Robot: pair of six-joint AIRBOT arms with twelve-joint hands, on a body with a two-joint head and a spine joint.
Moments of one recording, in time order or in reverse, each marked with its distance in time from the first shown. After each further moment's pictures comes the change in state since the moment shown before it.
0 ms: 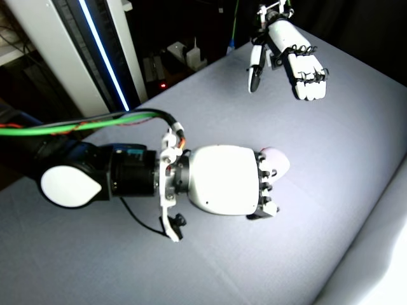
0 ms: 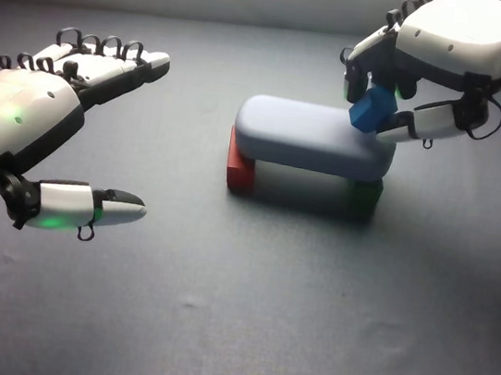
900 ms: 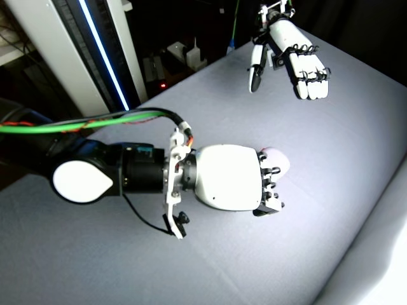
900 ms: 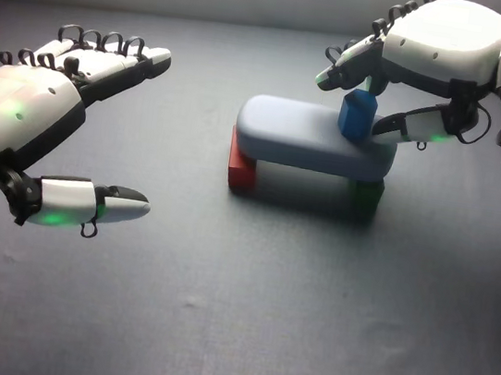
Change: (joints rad) left arm -0.008 0.000 0.005 0.010 0.002 -0.001; right arm 0.004 -0.020 0.006 -0.042 -0.025 0.005
